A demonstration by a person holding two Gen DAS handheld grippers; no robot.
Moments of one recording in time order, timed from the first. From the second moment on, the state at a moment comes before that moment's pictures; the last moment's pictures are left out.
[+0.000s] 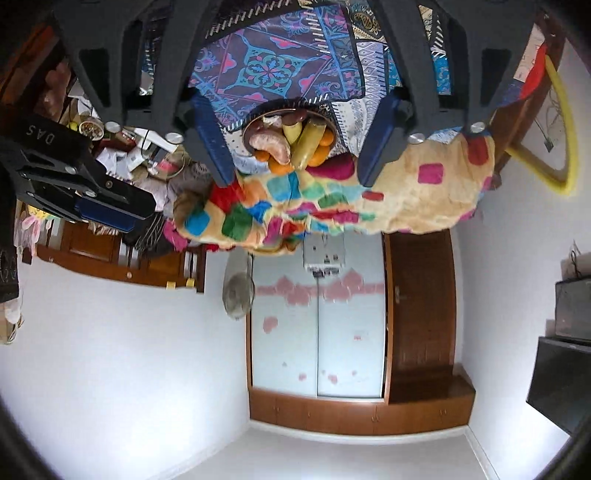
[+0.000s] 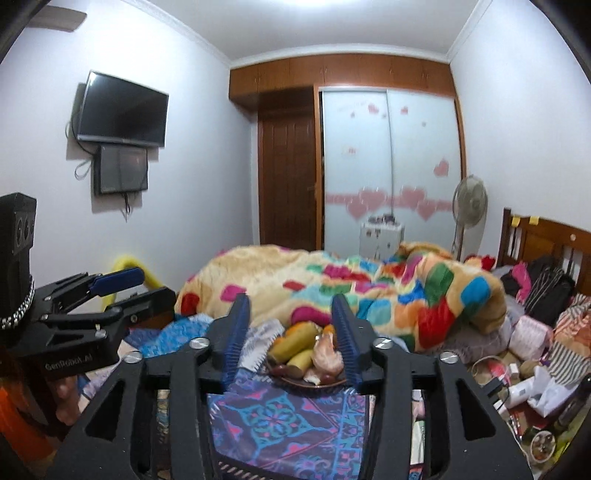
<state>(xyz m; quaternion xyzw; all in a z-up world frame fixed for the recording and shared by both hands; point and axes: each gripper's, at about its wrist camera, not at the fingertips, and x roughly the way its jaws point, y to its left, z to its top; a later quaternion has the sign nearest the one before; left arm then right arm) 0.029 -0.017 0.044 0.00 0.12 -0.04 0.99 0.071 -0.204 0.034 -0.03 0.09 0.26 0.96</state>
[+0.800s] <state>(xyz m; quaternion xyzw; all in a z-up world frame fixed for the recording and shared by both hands) -0.027 -0.019 0.054 0.00 0.06 -0.02 1.00 0.030 -0.207 0.039 -0.01 0.03 0.22 0.97</state>
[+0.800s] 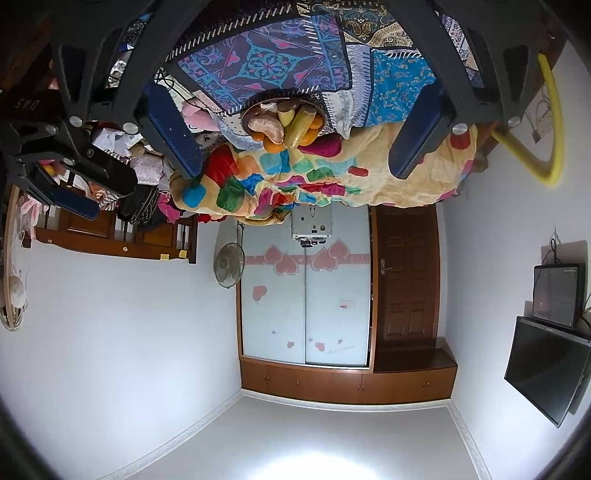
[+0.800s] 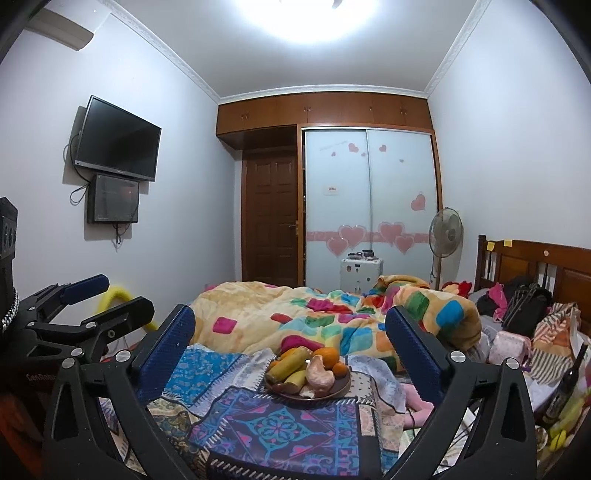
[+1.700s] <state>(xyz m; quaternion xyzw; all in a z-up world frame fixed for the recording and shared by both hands) -0.025 -0.023 0.050 0.00 0.06 -0.02 1.00 0.031 -0.209 0.037 -0.01 0.04 0.23 0.97</state>
